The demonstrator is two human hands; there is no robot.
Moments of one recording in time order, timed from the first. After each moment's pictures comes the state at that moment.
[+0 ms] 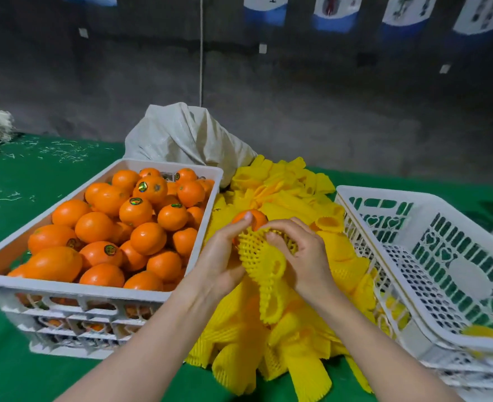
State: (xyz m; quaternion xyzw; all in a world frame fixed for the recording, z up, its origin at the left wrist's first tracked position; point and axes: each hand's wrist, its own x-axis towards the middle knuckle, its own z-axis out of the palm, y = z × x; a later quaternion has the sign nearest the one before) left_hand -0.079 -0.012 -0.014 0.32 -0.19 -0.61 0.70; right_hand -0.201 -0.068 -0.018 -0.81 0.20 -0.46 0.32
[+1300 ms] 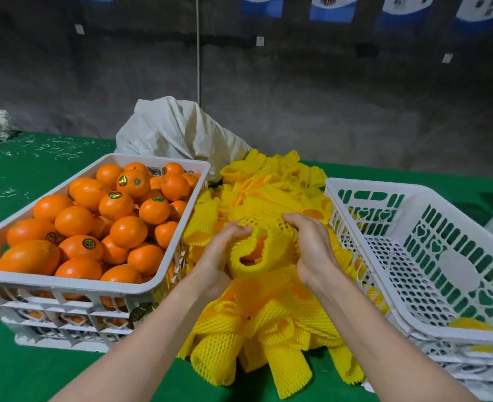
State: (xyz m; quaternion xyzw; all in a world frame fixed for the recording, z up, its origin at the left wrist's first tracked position) left_hand -0.109 -0.024 -0.032 0.43 -0.26 -0.56 0.66; right_hand -0.227 -0.101 -0.008 -0.53 0.36 -0.41 0.65
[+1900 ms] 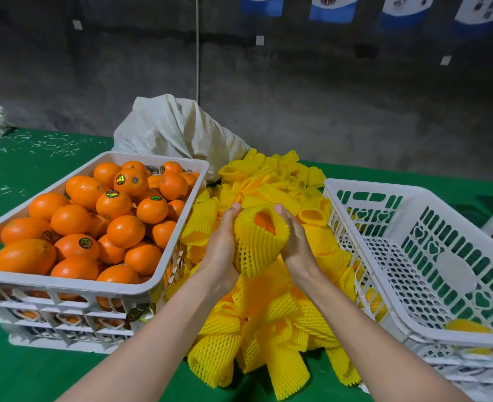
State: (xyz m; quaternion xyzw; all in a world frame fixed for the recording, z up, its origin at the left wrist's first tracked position) left_hand -0.118 -0.035 -0.022 0.44 -0.21 -0.50 0.71; right_hand -0.215 -0.091 -0.015 -0.64 0.30 -0.39 0.59
